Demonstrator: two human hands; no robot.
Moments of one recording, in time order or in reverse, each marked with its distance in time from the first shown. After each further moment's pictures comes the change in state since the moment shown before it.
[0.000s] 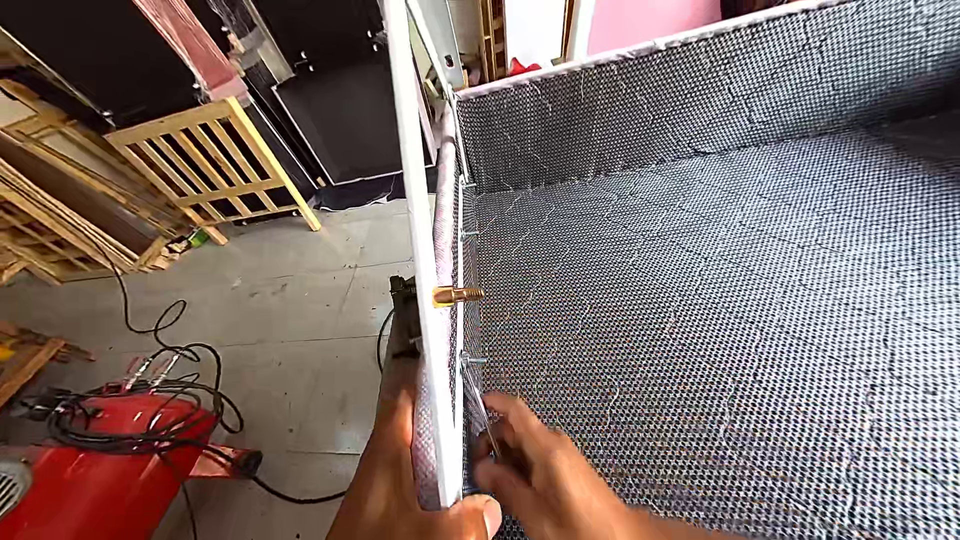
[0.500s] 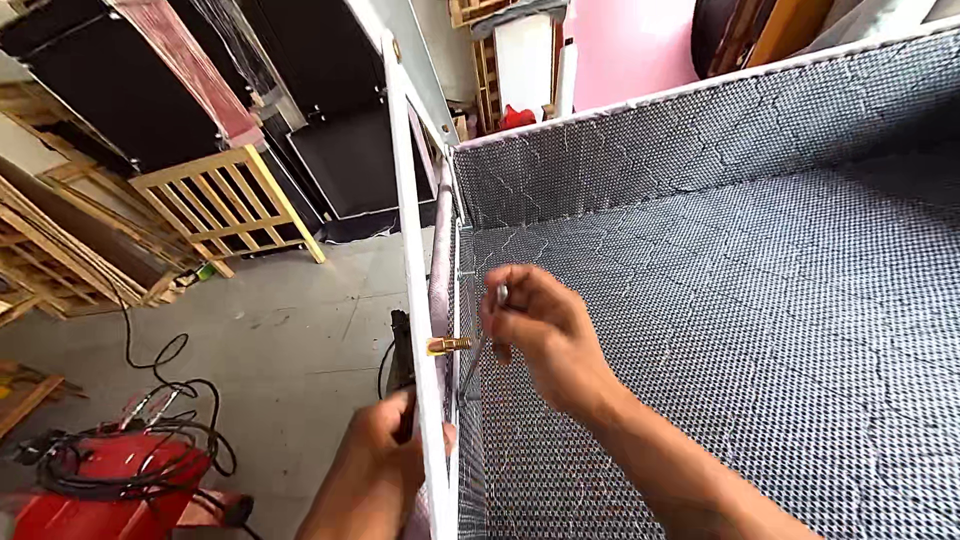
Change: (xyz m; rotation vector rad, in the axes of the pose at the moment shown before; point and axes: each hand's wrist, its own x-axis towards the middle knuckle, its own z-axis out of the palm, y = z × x) left_hand 0.046 0.013 -0.009 0.043 0.106 -0.159; right_hand 0.109 -0.056 -0.070 0.350 0.296 -0.310
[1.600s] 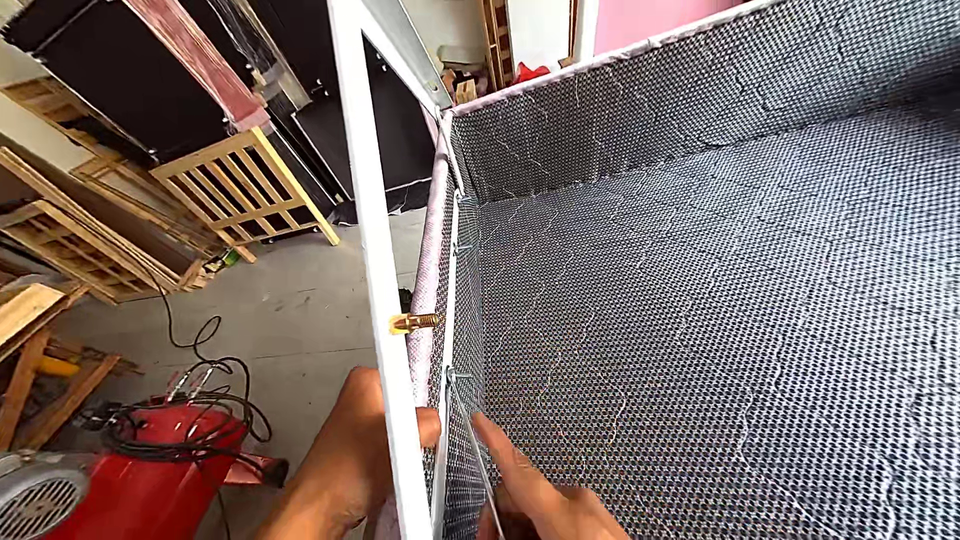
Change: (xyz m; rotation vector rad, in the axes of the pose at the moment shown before) left_hand 0.018 -0.004 -0.002 0.122 -0.038 -0.066; right_hand -0.144 -0.031 0.008 -0.330 -0.408 0.247
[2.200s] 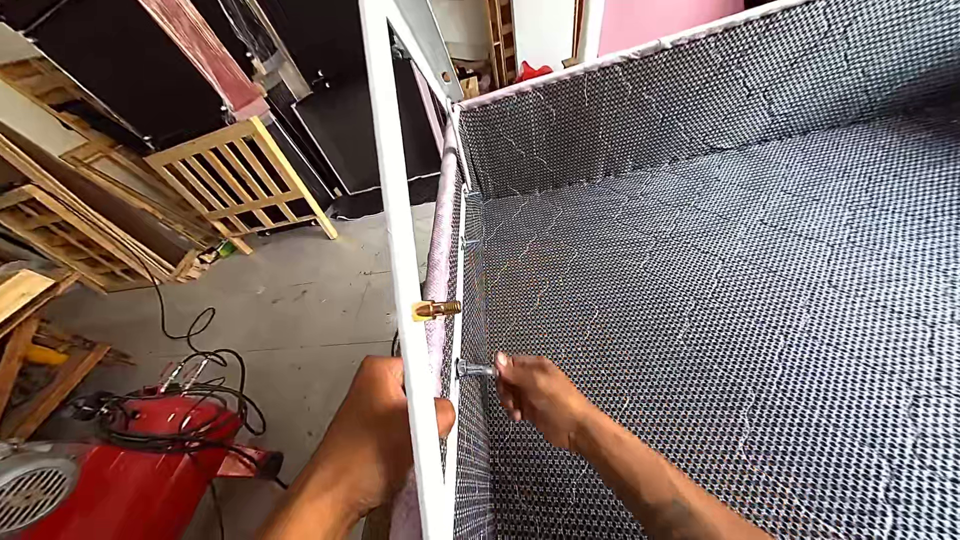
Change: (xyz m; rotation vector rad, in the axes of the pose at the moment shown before) left_hand 0.001 0.005 0.001 0.021 0.026 -0.051; right_hand 0.089 0.138 -0.016 0.785 0.173 0.540
